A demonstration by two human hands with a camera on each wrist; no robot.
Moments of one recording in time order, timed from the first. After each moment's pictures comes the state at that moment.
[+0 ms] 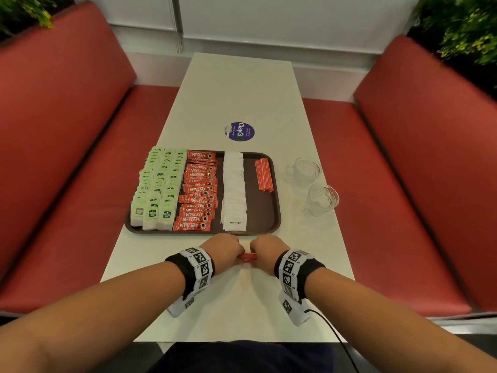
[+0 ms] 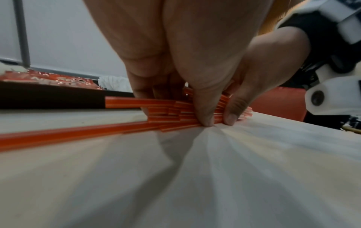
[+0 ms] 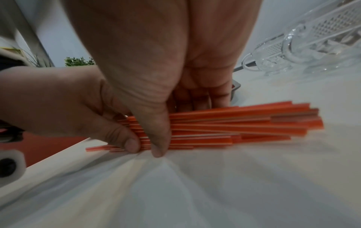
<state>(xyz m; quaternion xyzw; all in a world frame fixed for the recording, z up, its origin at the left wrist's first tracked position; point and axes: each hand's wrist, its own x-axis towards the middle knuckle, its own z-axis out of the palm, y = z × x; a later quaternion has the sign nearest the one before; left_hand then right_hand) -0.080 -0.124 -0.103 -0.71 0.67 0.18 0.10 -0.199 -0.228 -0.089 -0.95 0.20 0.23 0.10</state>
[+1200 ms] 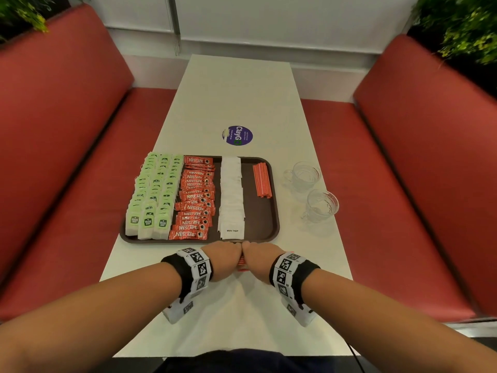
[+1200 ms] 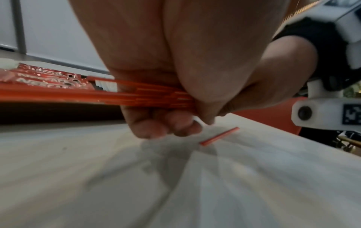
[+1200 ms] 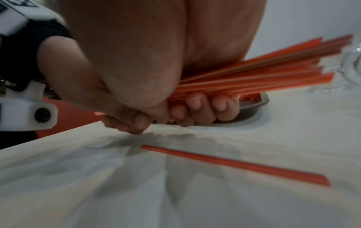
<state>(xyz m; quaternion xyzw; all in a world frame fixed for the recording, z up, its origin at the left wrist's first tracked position) -0.082 -0.130 -0.081 -0.73 0.63 0.24 0.08 -0.193 -0.222 -0.068 -0.95 0.17 0.23 0.13</state>
